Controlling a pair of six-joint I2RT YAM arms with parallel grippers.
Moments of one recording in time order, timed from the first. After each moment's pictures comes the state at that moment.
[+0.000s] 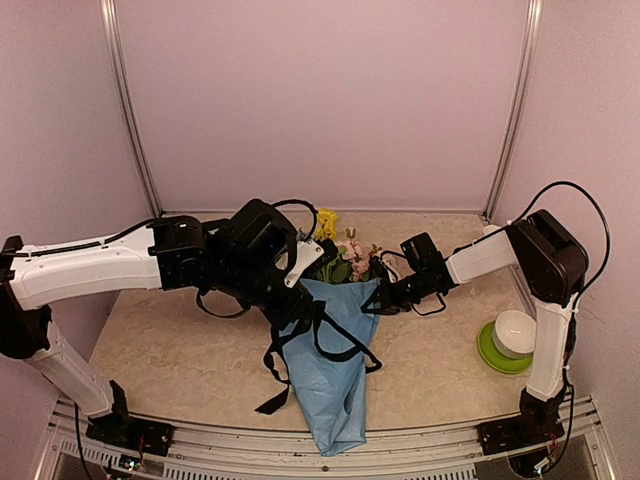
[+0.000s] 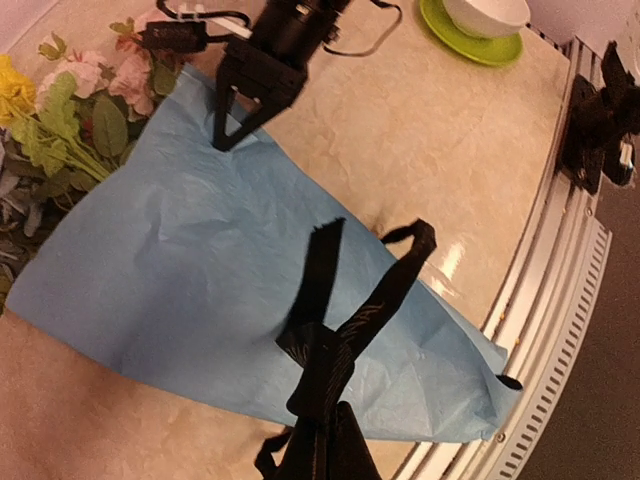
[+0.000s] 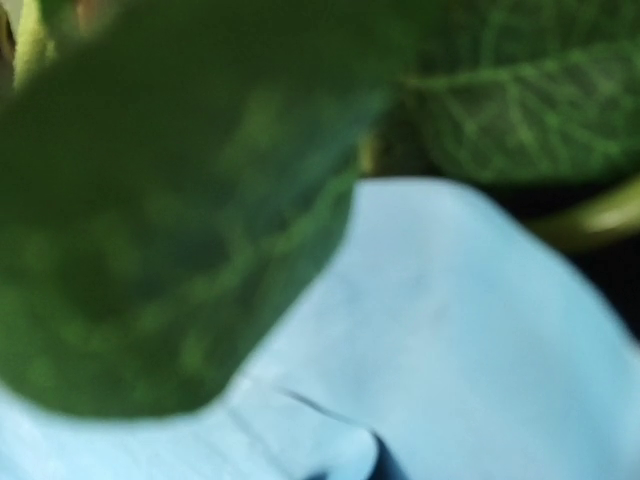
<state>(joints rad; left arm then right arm) -1.14 1.52 1.35 -0.72 -0.02 -0.17 0.50 2.01 1.08 0.00 -0.67 0.36</state>
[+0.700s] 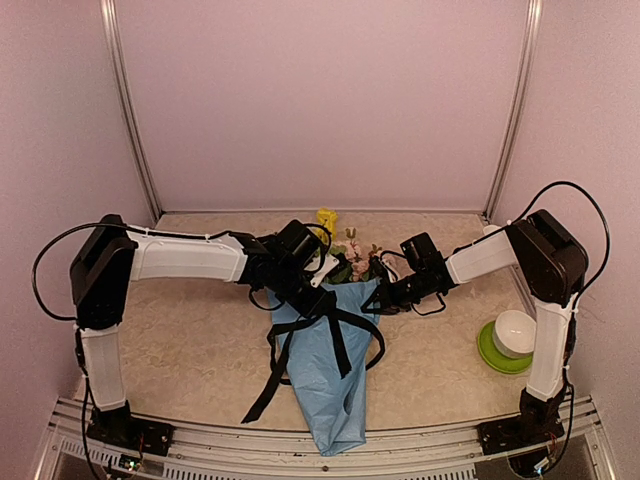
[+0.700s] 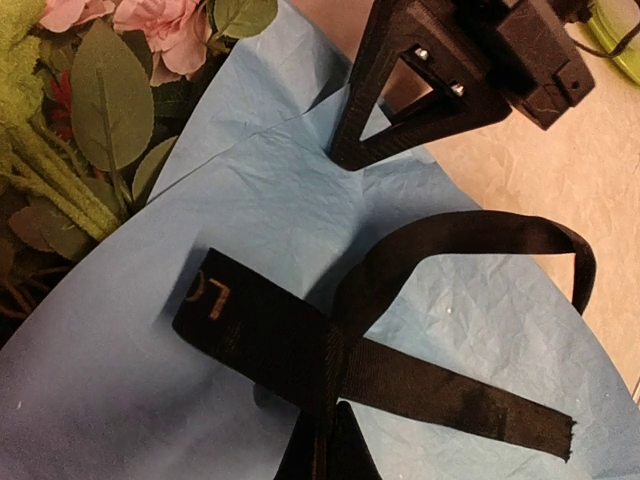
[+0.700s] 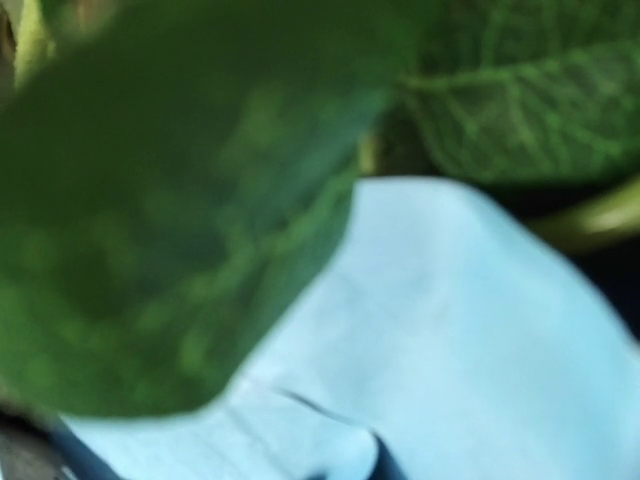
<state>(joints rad) -0.88 1.96 1.42 -0.43 0.16 -0.03 0.50 2.02 1.08 0.00 -0.67 0.36</state>
